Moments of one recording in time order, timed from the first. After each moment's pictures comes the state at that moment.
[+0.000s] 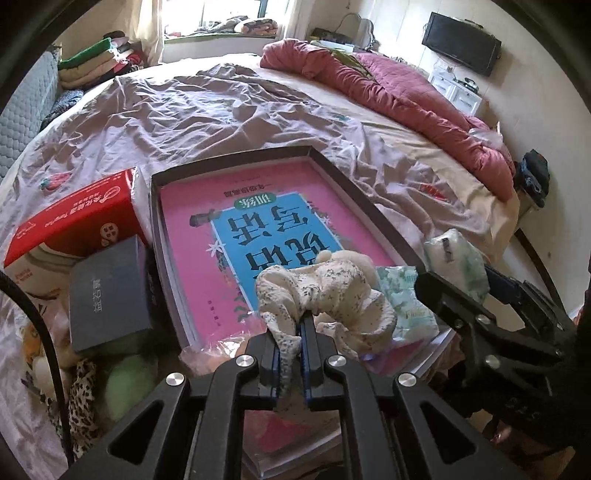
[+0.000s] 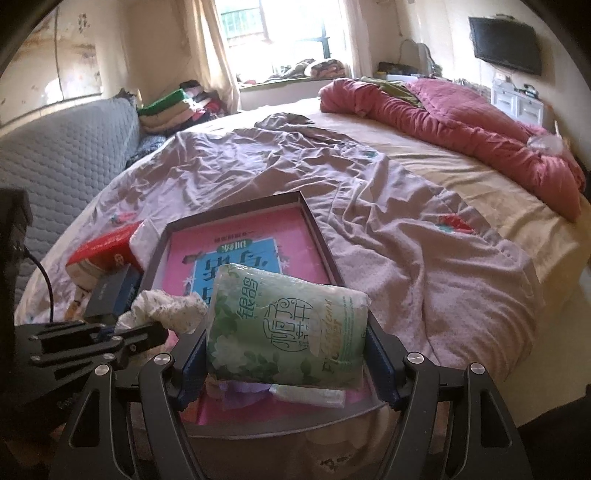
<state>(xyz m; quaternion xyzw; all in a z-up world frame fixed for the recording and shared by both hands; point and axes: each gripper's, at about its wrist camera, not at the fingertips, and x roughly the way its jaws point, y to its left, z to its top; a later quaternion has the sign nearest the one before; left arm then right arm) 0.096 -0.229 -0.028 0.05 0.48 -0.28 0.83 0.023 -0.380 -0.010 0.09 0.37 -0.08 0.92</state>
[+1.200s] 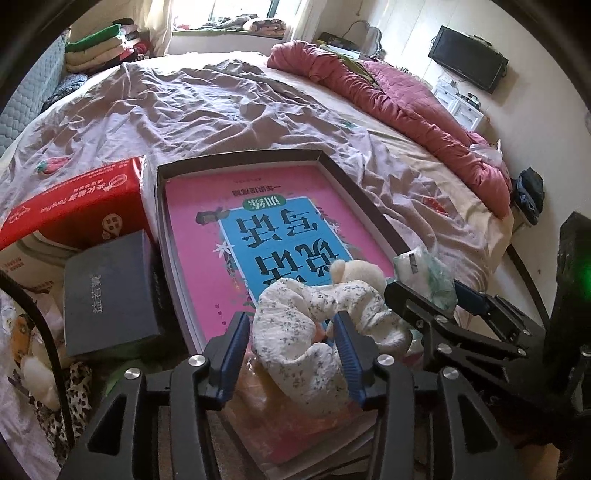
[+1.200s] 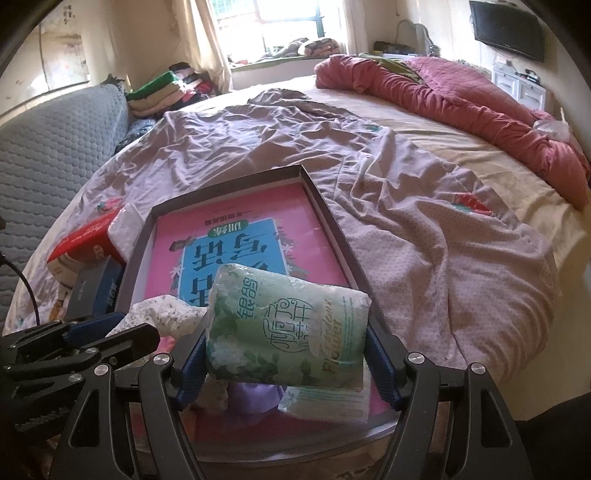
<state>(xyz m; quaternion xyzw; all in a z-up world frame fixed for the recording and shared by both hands) 0.109 -0.216 -0.032 0.01 0.48 -0.29 0.83 0.053 -0.379 -0.034 0.11 0.40 -0.08 0.91</state>
